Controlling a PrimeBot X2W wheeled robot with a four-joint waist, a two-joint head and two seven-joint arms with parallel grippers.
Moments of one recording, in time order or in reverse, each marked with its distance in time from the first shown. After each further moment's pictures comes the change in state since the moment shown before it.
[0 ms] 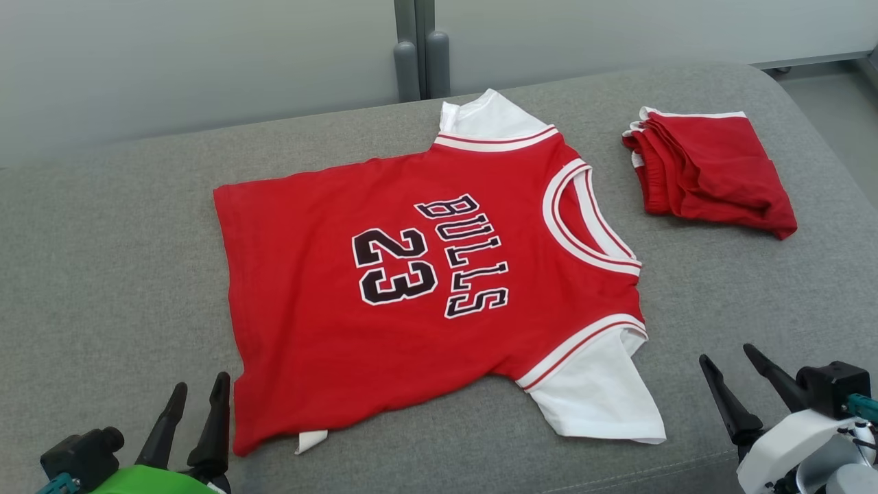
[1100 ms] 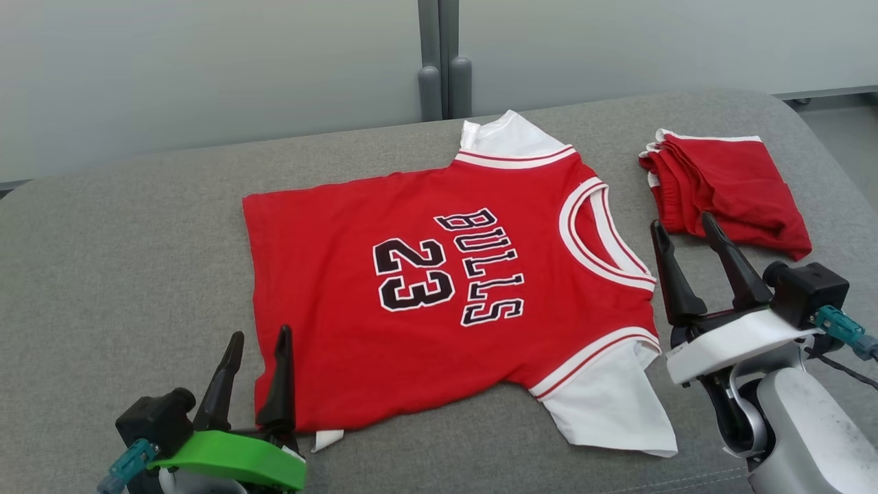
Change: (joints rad) left arm -0.069 -0.126 -0.074 -0.086 0.169 0.101 -0.053; right arm -0.183 0.169 -0.056 -0.215 -0.033 -0.114 -0.007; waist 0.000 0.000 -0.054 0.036
